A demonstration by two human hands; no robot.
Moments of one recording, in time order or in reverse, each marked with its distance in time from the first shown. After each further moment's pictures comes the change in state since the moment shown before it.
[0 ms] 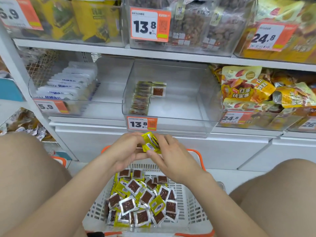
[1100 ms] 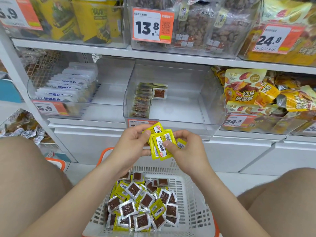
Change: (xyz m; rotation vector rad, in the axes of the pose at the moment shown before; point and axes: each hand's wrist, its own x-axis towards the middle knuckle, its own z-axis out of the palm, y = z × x) left_hand -0.004 0.005 0.014 0.092 0.046 0.331; right_hand 0.008 0.006 -0.020 0.784 0.329 0.507
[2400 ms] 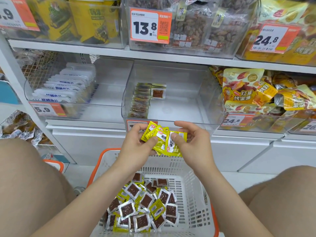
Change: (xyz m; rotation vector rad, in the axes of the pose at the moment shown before) left_hand 0.000 -0.013 0.014 0.075 0.141 0.049; right_hand 0.010 -0.001 -0.011 0.147 0.110 -0.112
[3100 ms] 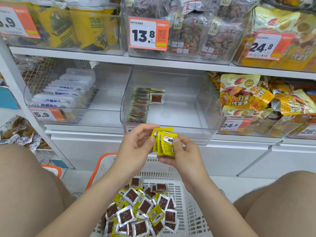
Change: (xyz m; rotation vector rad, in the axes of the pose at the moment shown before) left_hand -0.004 0.012 -0.002 -0.028 -0.114 0.194; right_hand -0.024 -0.013 0.016 0.404 -0.092 0.347
